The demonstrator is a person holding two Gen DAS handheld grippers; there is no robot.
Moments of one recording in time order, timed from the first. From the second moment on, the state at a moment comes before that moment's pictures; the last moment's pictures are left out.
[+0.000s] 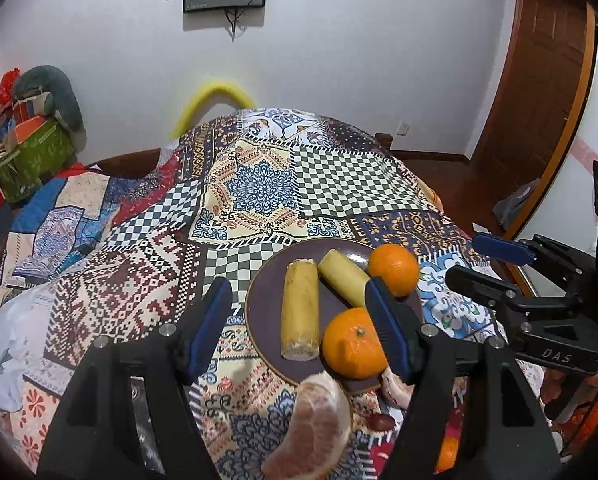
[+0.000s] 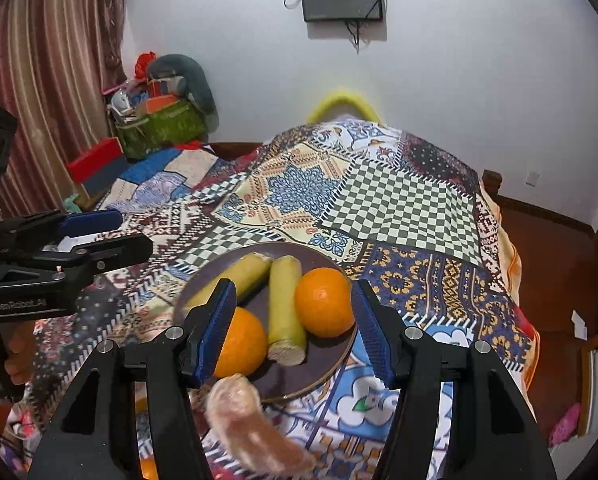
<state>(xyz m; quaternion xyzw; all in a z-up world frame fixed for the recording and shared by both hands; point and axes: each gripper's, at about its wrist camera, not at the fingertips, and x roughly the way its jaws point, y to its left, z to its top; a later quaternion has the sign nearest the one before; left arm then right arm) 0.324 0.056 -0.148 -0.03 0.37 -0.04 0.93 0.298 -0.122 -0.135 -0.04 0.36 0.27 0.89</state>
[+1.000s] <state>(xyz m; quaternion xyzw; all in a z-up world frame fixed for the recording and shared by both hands) 0.234 0.042 -0.195 -0.04 0.43 -0.03 0.90 0.213 -0.144 -0.167 -0.04 0.40 0.27 0.87</state>
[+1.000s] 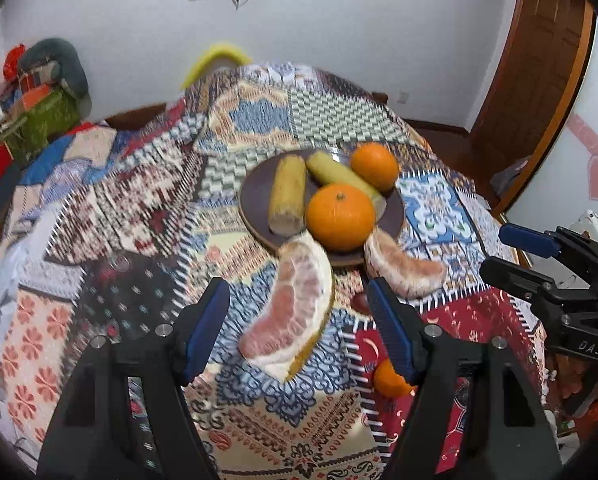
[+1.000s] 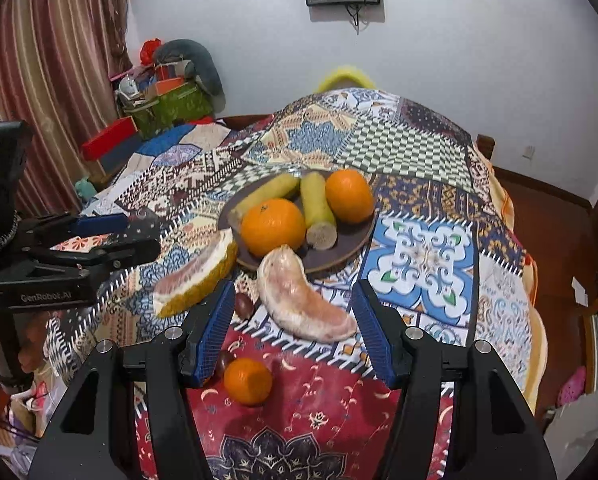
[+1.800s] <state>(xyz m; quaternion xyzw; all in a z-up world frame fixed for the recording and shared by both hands) 0.272 0.042 -0.266 -0.03 0.50 -0.06 0.87 0.256 -0.113 -0.226 -0.08 0.46 0.29 0.83</state>
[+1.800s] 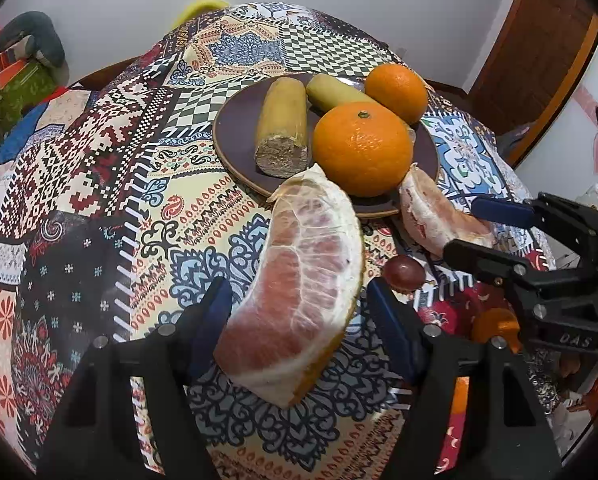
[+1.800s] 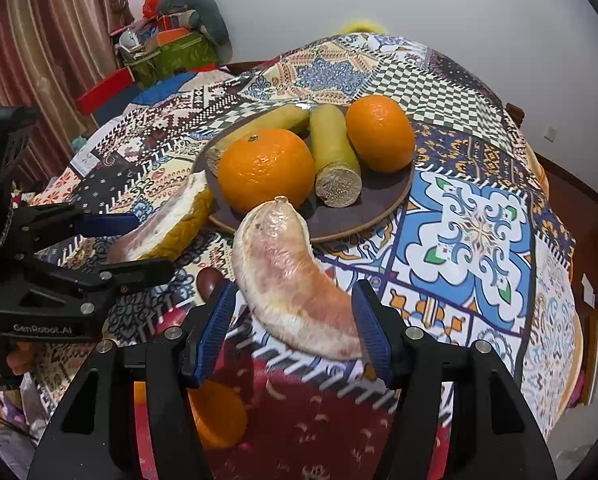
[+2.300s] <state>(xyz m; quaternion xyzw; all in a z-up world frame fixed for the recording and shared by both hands) 0.284 0.044 -0.271 -0.04 0.49 -0.06 0.87 0.265 -0.100 -0.234 -0.10 0.46 0.31 0.83</state>
